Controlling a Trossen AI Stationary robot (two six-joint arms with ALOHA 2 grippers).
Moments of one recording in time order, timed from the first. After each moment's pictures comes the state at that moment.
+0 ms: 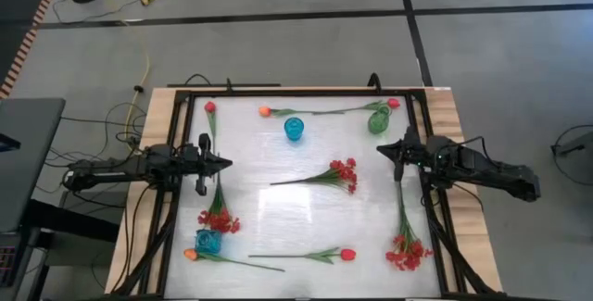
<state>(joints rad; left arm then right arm) 0.06 0.01 0.03 -0.03 -0.01 -0.08 -0.22 0.02 0.14 -0.44 0.16 0.20</state>
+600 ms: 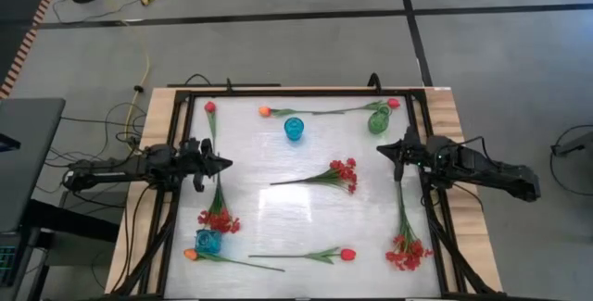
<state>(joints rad) 0.06 0.01 0.03 -0.03 -0.03 -0.56 -0.22 0.02 0.14 -0.44 0.16 0.20</state>
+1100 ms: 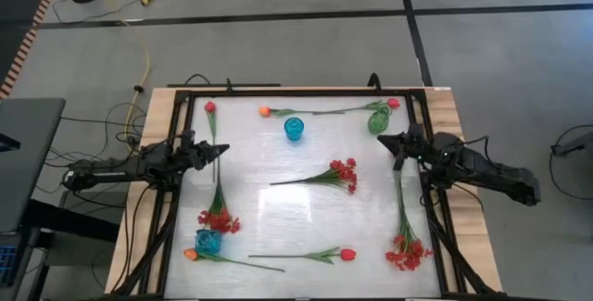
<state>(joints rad) 0.06 0.01 0.03 0.07 -0.30 -0.95 -0.27 0.02 0.14 -0.22 0.18 0.42</state>
